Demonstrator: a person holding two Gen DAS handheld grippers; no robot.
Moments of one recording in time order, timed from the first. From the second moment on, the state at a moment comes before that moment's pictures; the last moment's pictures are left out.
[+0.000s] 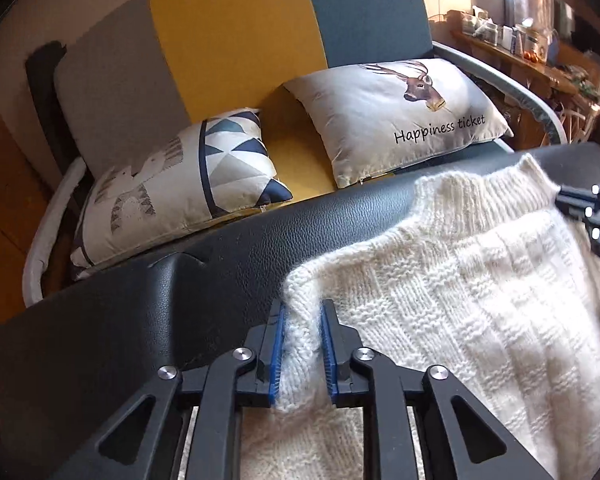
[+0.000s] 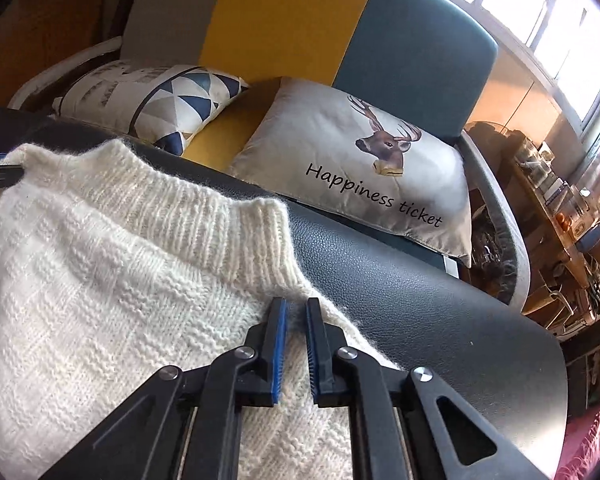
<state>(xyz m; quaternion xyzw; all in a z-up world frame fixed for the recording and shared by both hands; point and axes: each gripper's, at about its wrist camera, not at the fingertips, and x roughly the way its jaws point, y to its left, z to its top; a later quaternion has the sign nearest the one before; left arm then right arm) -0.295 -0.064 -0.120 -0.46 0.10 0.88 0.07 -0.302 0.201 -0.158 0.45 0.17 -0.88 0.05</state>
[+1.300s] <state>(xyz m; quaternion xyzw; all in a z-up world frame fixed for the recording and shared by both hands) 0.033 -0.143 -0.120 -0.50 -0.09 0.85 0.10 0.032 0.223 -0.138 0.53 -0.12 -0.84 0.08</state>
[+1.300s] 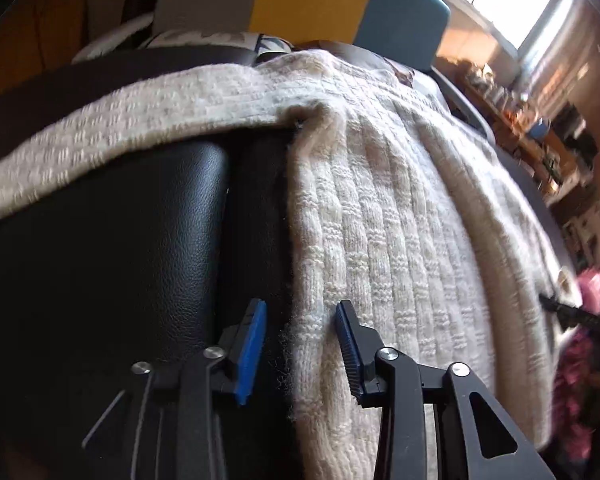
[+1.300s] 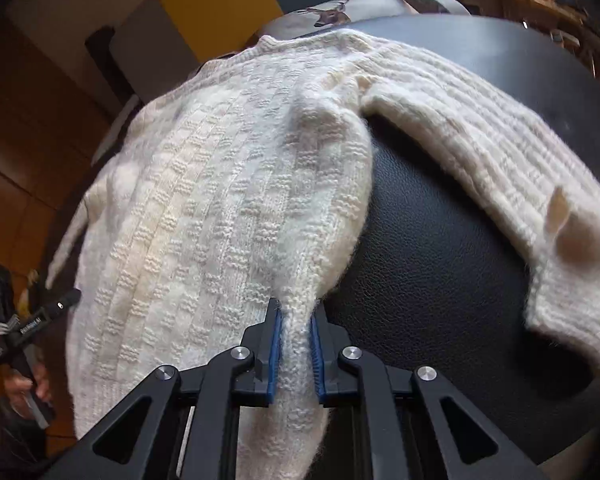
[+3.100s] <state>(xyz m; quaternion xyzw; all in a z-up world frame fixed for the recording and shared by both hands) 0.077 -0.487 -0.109 -0.43 -0.29 0.79 -0.31 -0.046 0.003 -0.121 0.52 -0.03 -0.82 0.24</state>
